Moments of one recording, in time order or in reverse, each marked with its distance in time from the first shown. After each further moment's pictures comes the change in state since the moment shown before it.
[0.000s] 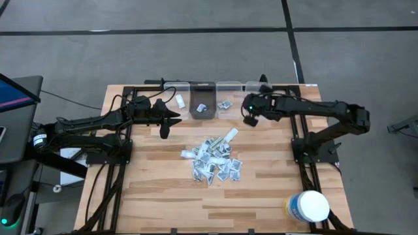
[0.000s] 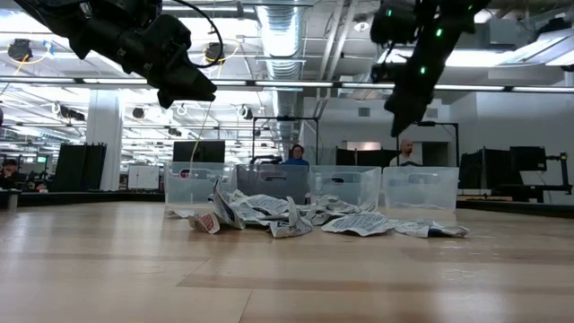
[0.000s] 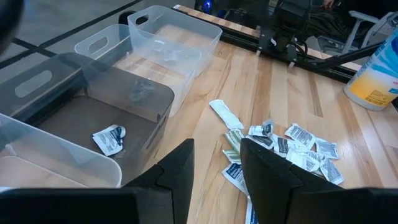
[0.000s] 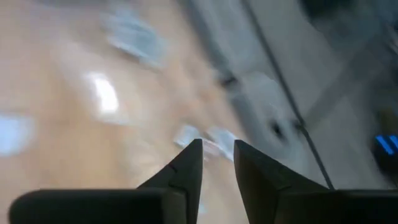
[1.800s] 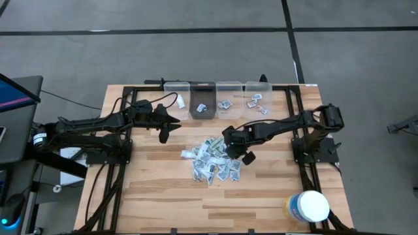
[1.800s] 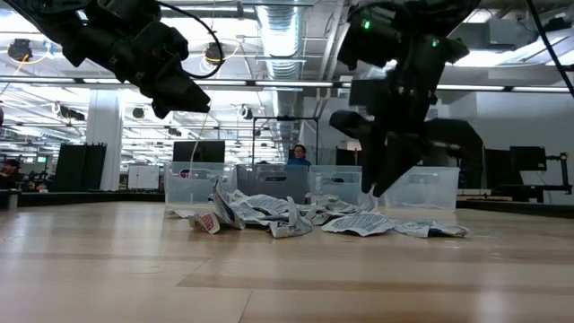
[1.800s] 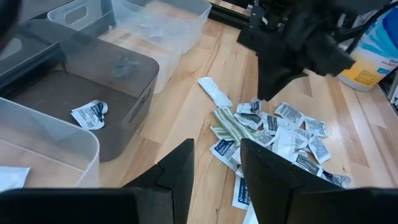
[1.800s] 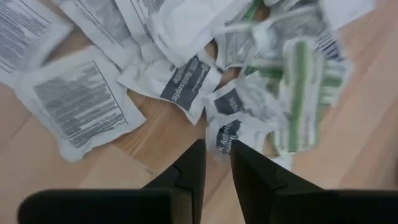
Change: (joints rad) left arm -0.030 0.001 -0.054 0.001 0.026 -0.018; right arm 0.322 0.353 0.000 0.214 -0.521 -0.596
